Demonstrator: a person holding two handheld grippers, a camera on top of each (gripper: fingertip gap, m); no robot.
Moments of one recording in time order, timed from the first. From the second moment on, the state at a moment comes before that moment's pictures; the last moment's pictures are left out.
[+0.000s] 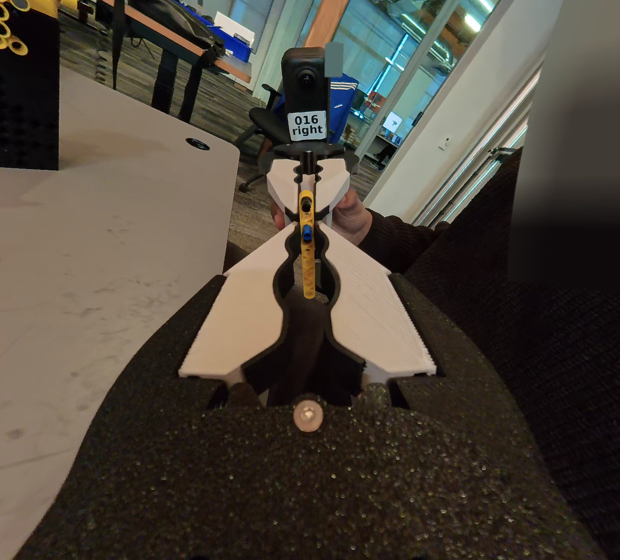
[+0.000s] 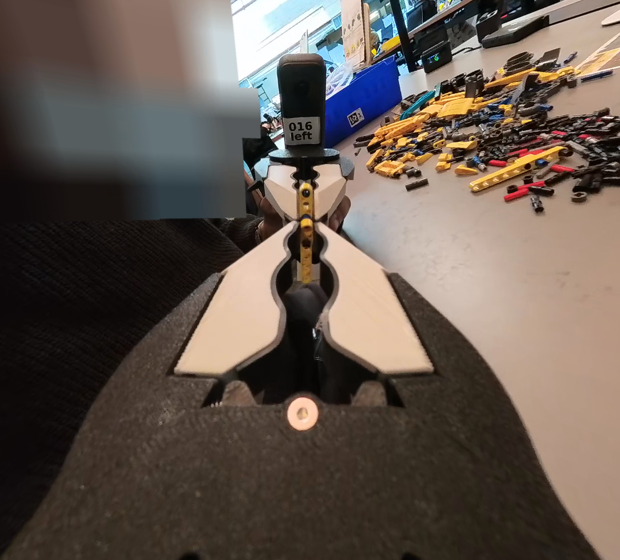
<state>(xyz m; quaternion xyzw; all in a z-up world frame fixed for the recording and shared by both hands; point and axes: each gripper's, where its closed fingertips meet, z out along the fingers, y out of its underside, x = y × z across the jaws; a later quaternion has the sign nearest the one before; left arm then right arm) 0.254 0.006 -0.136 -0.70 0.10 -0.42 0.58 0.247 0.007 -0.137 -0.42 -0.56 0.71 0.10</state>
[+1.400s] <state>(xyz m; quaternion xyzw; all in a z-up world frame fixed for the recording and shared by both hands) 0.289 -0.002 -0.181 -0.76 0.10 -0.43 0.49 0.264 -0.011 -0.171 -0.42 -0.73 0.53 0.08</state>
